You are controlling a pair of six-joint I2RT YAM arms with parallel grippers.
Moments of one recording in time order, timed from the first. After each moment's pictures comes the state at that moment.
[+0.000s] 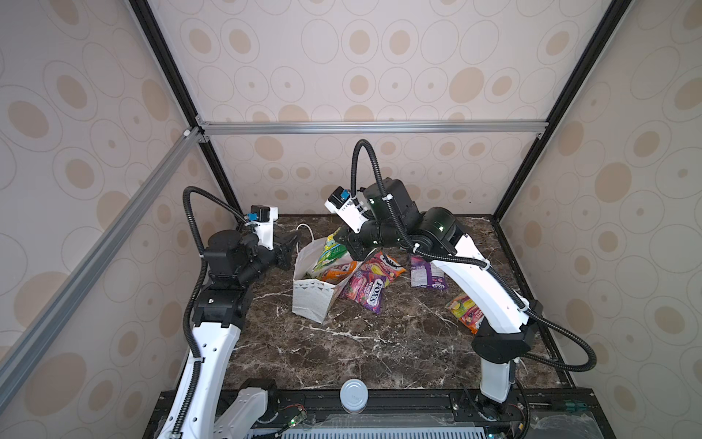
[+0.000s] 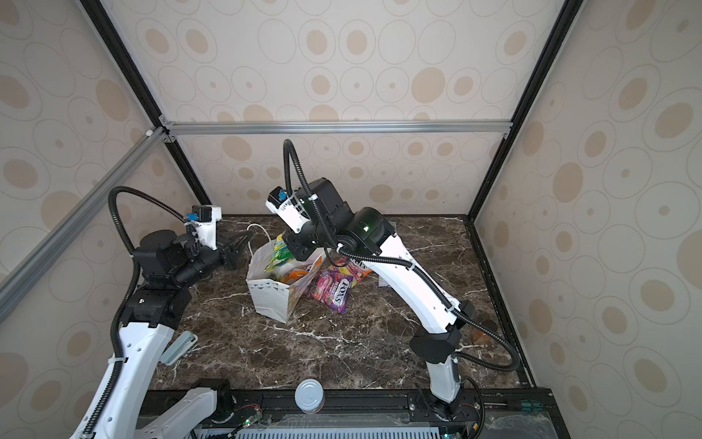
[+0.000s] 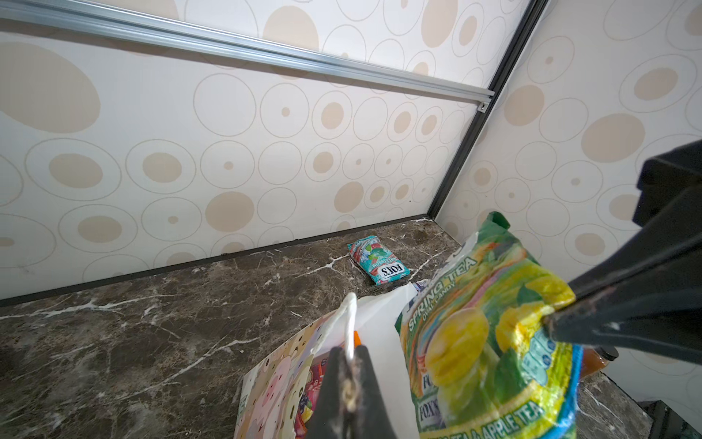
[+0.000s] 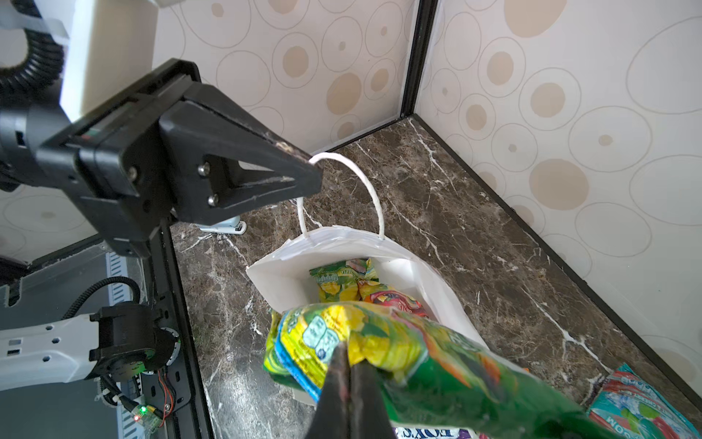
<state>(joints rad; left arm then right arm) -0.04 0.94 1.10 -0.34 0.54 -0.14 0.93 1.93 2.48 -1.12 -0.10 -0.06</state>
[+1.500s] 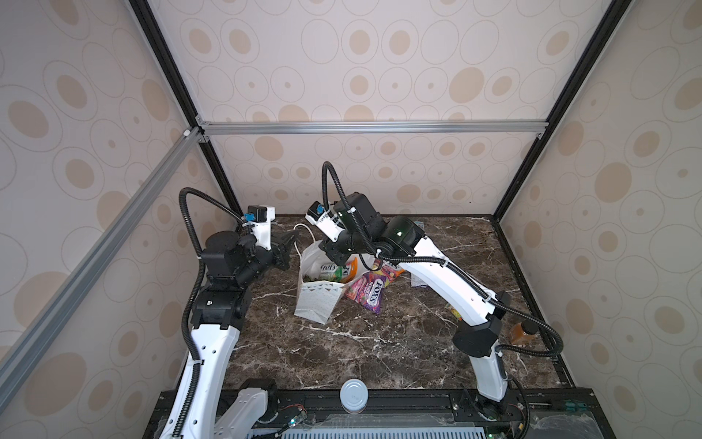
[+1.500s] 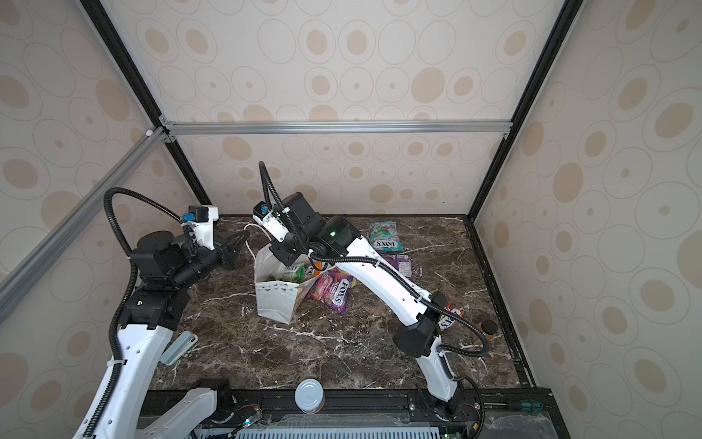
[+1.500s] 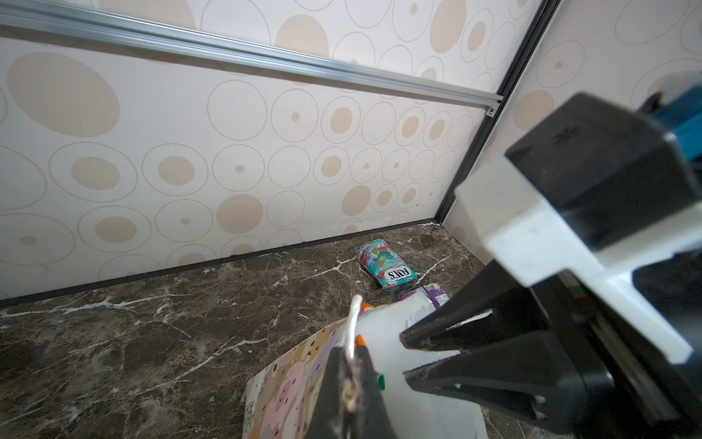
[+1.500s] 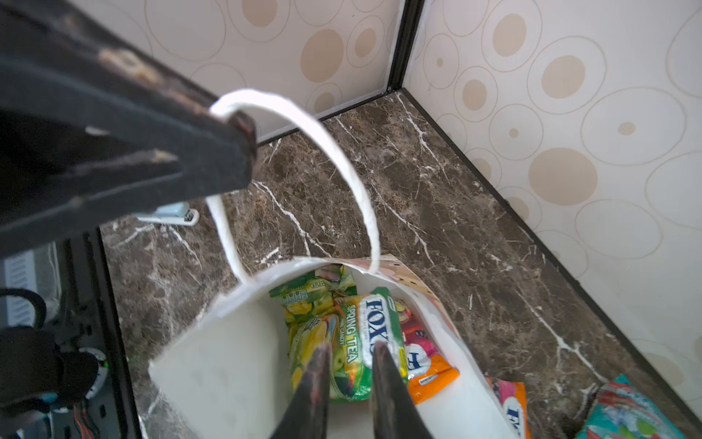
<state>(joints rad) -0.02 0.93 1.10 -0.33 0.52 -0.14 0.96 2.06 2.46 -1.02 0.00 -0.10</state>
